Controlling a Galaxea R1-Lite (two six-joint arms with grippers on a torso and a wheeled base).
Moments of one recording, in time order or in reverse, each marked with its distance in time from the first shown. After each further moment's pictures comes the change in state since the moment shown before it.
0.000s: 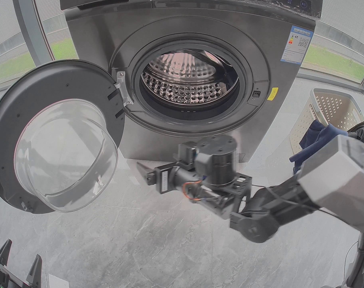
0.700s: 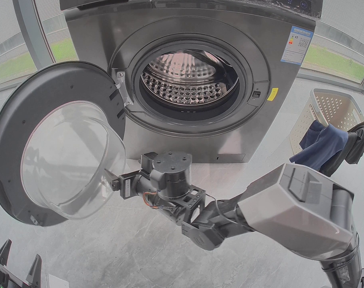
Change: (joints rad) left arm 0.001 0.000 0.000 0.000 0.000 0.001; right arm 0.071 0.250 -0.309 -0.028 0.038 0.030
